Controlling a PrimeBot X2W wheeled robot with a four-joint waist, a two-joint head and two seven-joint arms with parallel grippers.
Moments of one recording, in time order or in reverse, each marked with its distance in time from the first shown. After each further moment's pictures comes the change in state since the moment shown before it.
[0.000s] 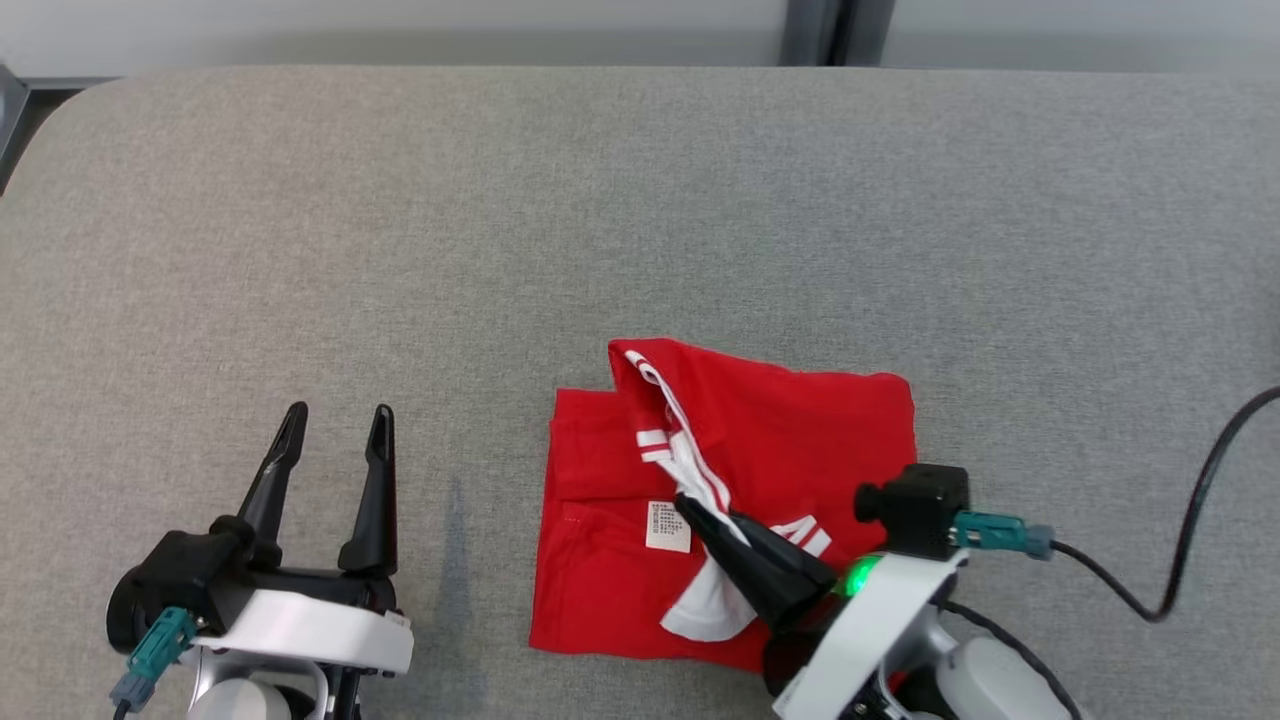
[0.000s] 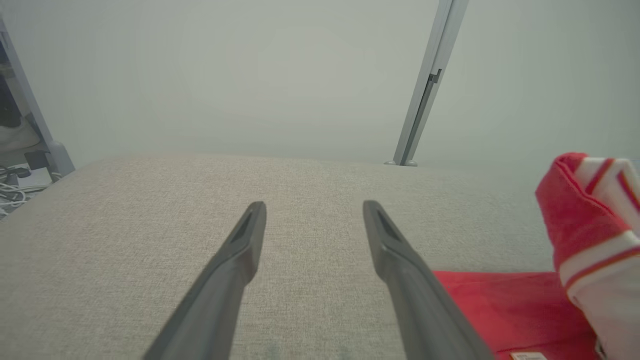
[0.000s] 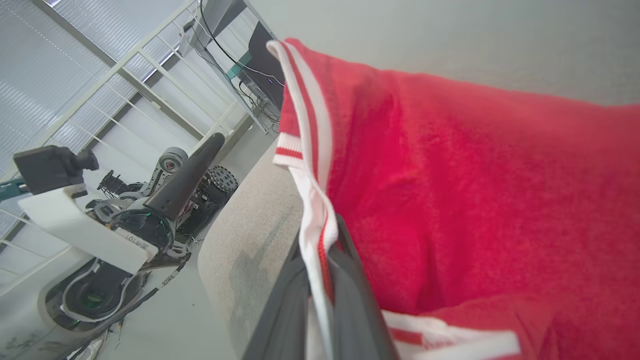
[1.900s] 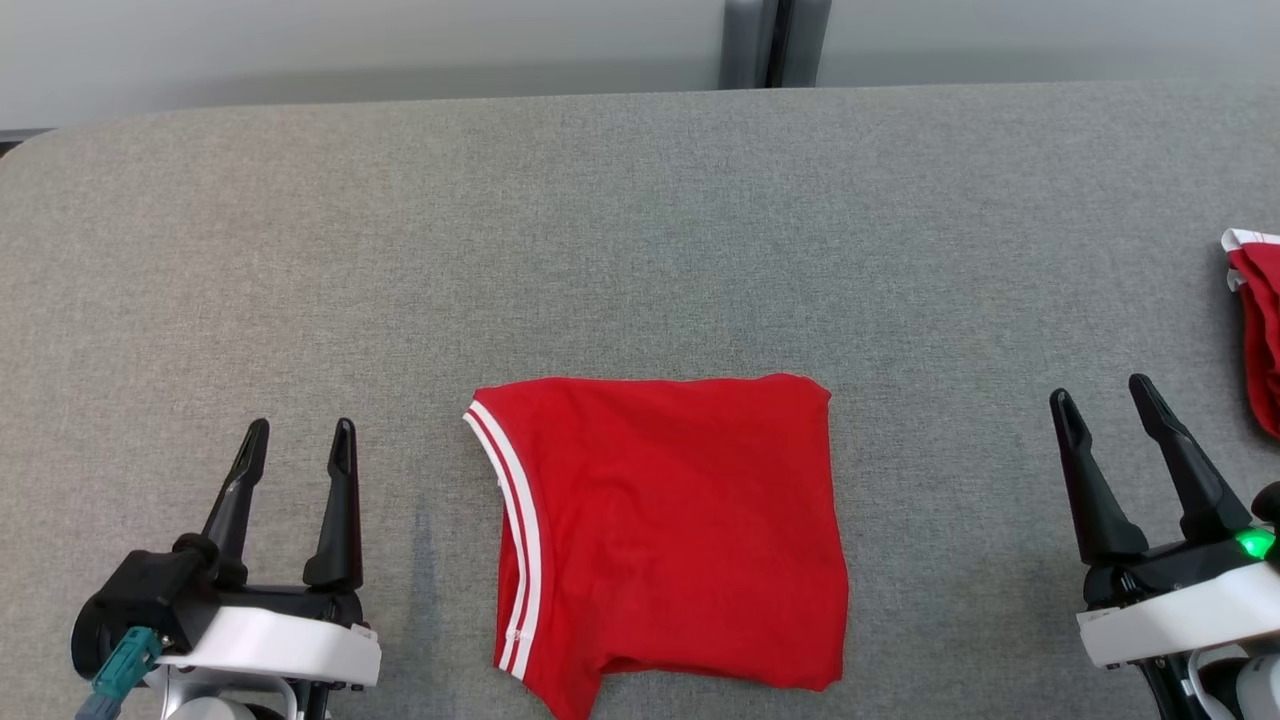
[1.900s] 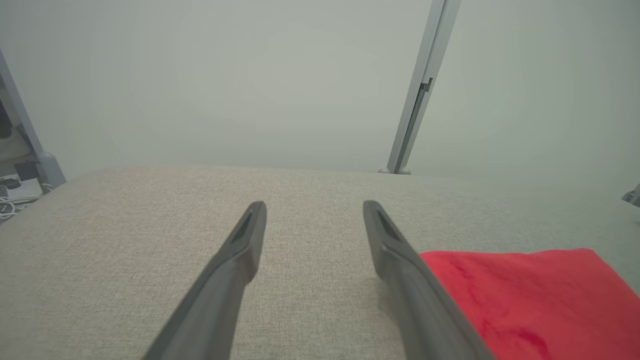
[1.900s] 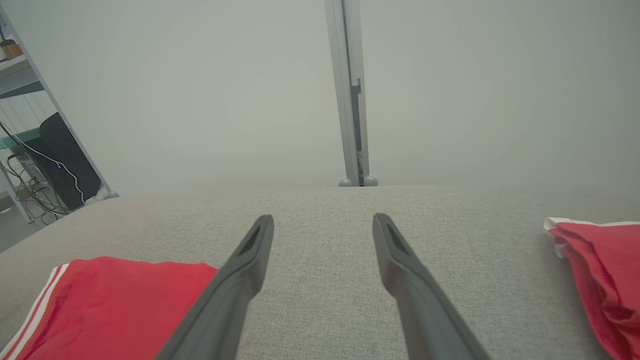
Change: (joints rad) left arm 0.019 -0.007 0.067 0.025 0.016 -0.020 -0.010; right arm 0.198 -0.100 -0.545 -0.029 -0.358 0.000 -0.274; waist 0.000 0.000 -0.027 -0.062
